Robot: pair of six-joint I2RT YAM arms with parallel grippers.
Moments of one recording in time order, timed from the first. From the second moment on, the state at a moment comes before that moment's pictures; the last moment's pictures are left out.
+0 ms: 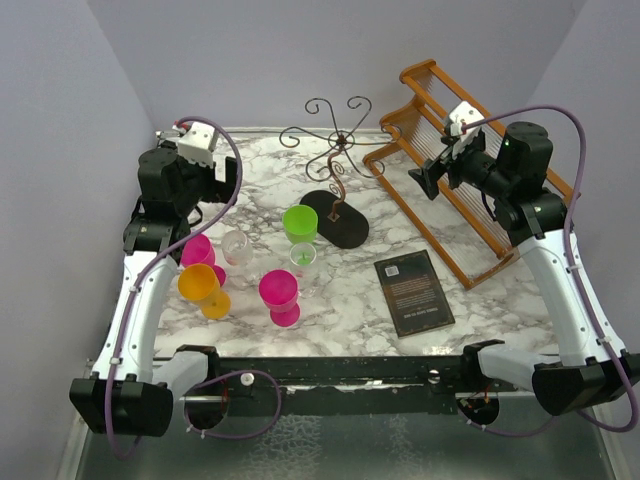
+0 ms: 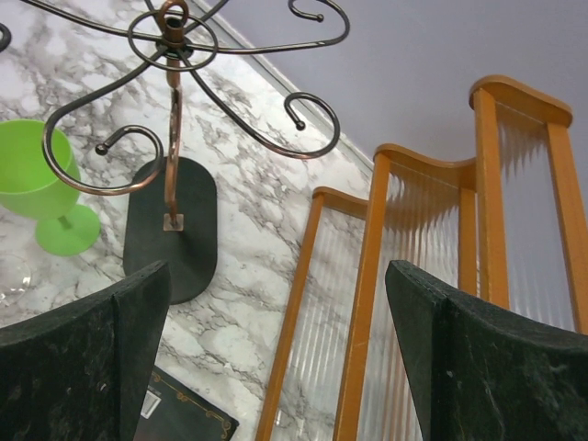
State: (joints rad) left arm -0.06 1.09 1.16 -0.37 0.22 0.10; right arm 0.20 1.18 1.37 -0.43 -0.47 -0.42
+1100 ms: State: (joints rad) left arm -0.07 1.30 1.38 -1.06 0.33 0.52; right arm 0.20 1.21 1.38 -0.47 -0.53 -0.41
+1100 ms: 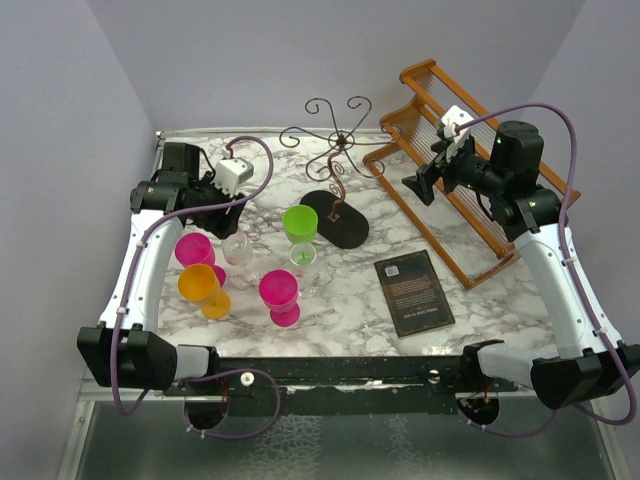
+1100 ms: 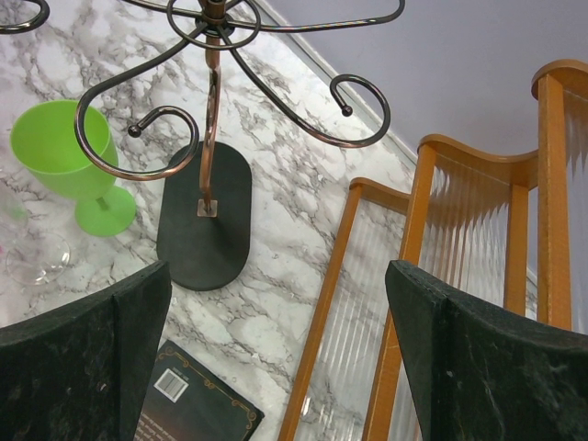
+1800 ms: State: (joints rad) left arm -0.09 1.38 1.28 -1.05 0.30 0.56; right arm 0.20 1.21 1.37 -0.47 -0.53 -0.41
